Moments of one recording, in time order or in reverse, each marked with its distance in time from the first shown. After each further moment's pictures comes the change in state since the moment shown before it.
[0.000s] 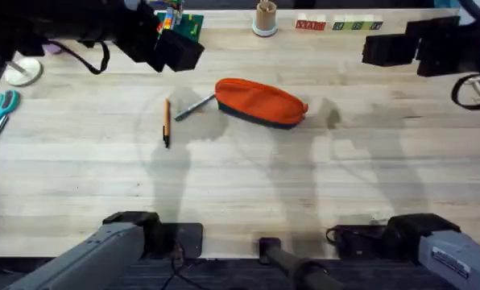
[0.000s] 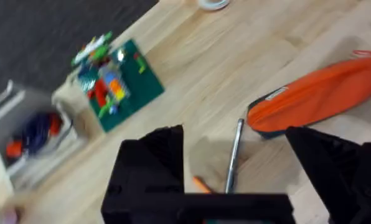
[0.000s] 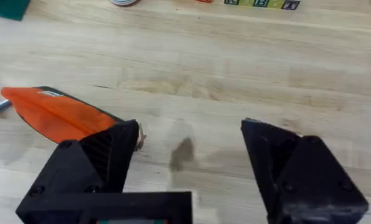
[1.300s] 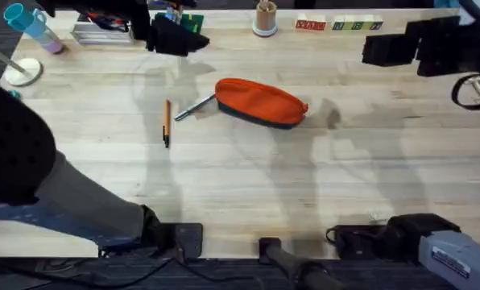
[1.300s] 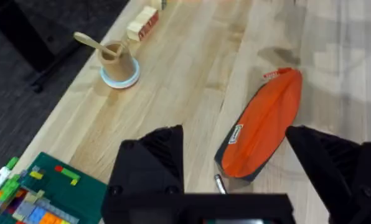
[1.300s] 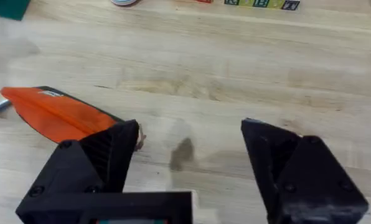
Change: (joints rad) left arm 0.170 0.583 0.365 -0.308 0.705 0.622; right arm 0.000 0.000 0.000 0.000 0.000 0.000
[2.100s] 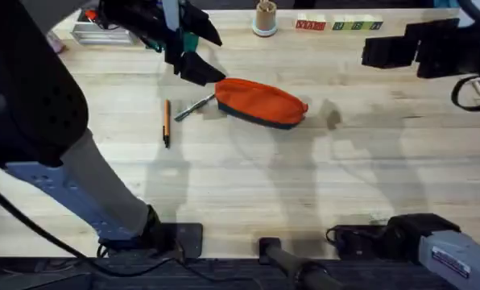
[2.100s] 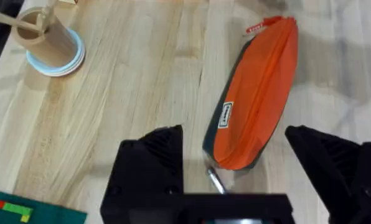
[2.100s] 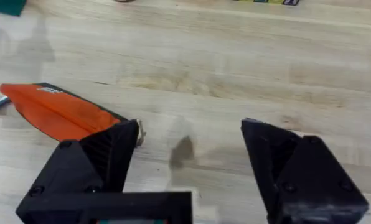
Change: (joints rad) left arm -0.133 0.163 0.002 -0.048 -0.148 0.177; right arm 0.000 0.000 0.000 -0.014 0.000 0.000
